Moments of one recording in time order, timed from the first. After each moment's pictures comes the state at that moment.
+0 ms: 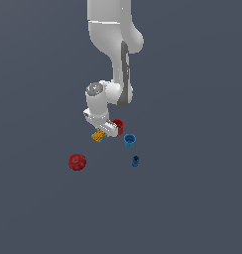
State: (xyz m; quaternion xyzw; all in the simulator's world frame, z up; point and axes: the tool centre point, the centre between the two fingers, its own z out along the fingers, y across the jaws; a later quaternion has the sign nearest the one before) arm -0.131 -0.103 0.019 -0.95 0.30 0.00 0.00
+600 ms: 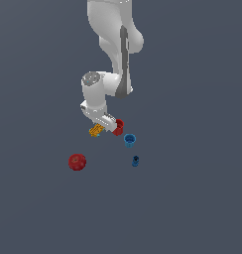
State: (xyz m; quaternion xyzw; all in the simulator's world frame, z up) arm -0.136 -0.110 0.063 -0.95 0.30 0.00 0.00
